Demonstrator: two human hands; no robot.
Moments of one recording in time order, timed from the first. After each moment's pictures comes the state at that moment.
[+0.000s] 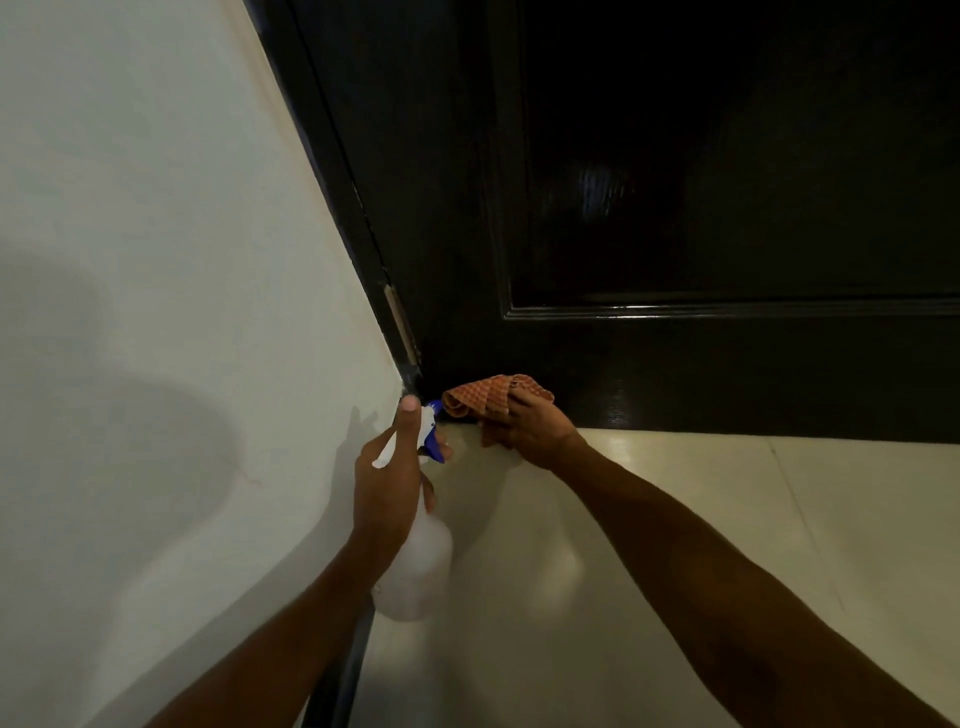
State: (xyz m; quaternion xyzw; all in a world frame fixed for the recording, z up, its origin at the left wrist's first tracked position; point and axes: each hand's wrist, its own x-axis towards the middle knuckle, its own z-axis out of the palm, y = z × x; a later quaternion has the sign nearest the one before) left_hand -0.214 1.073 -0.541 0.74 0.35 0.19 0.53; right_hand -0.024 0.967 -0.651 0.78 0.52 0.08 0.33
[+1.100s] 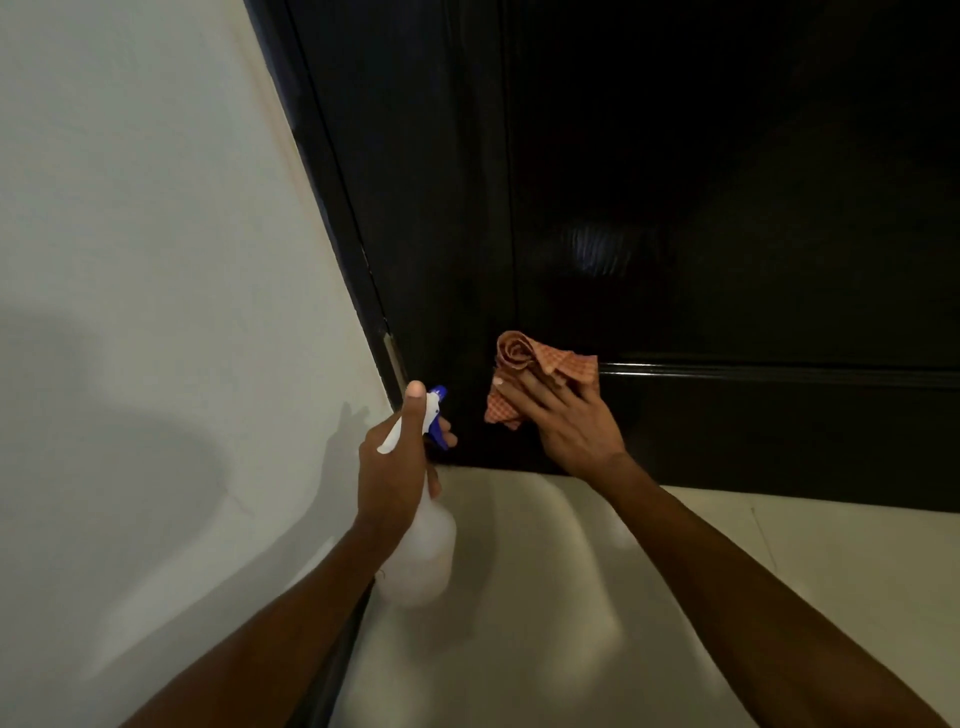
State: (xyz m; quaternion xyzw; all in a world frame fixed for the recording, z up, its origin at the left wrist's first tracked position) left_hand -0.183 1.058 -0.495 0.73 0.29 0.24 0.57; right_hand 0.010 0.905 -0.593 0.84 0.47 0.28 0.00
